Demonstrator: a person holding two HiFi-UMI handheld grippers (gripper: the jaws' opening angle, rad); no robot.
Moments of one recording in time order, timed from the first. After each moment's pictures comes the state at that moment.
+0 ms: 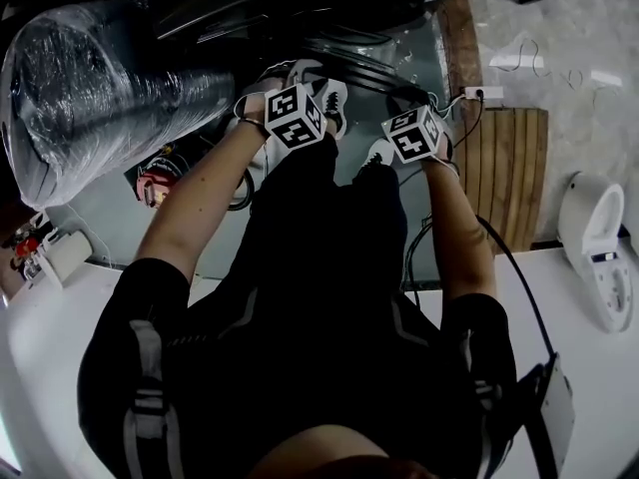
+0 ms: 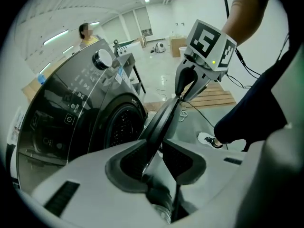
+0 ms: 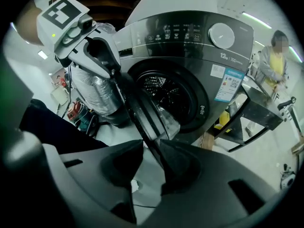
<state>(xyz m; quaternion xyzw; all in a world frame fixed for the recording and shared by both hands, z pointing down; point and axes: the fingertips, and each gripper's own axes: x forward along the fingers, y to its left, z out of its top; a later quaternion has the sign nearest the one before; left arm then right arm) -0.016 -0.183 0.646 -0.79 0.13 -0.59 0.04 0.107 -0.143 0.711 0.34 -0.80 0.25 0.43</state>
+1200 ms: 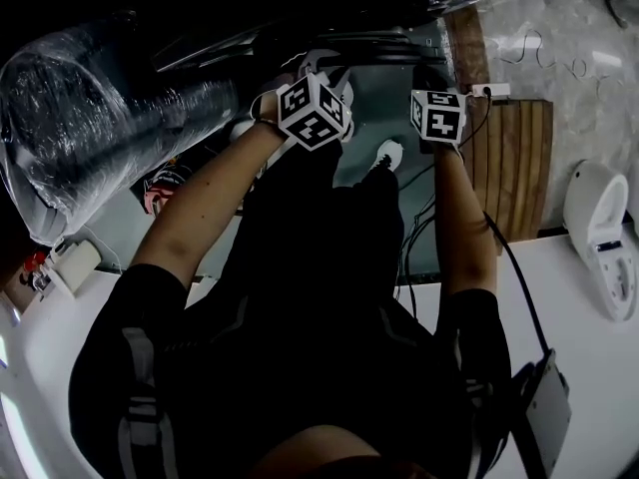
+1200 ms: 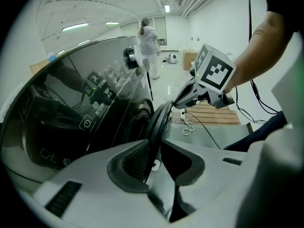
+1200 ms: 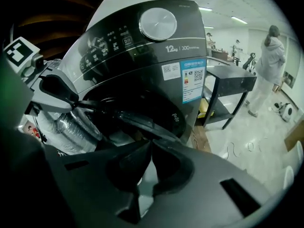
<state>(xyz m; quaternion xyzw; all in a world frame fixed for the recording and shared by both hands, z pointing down) -0.003 -0.260 0.638 -0.82 0.17 -0.54 -0.04 0.137 -0.249 0.718 0.52 -0.71 0.37 0.29</state>
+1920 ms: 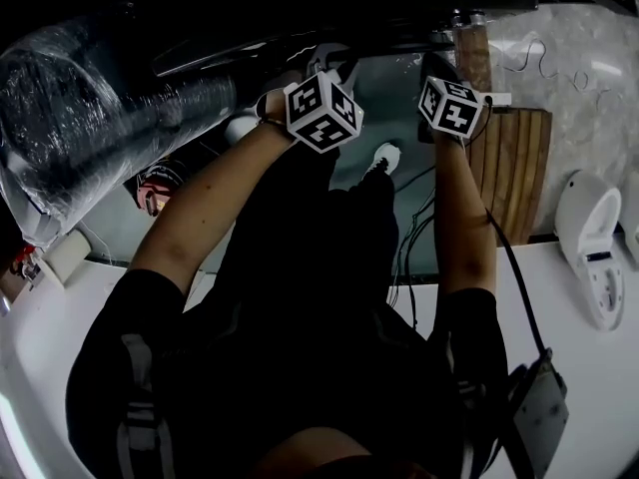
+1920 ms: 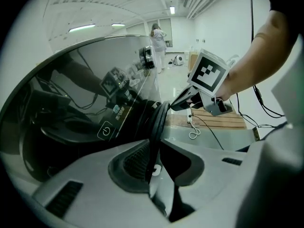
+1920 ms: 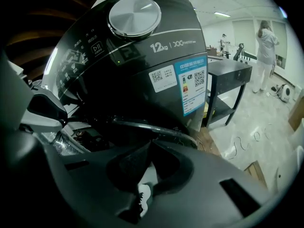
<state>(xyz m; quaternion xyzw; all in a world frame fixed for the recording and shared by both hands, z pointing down) -0.004 -0.295 0.635 -0.83 0.20 -0.53 -0.03 0.136 -0.307 0.722 0.56 -0.69 0.40 0.22</state>
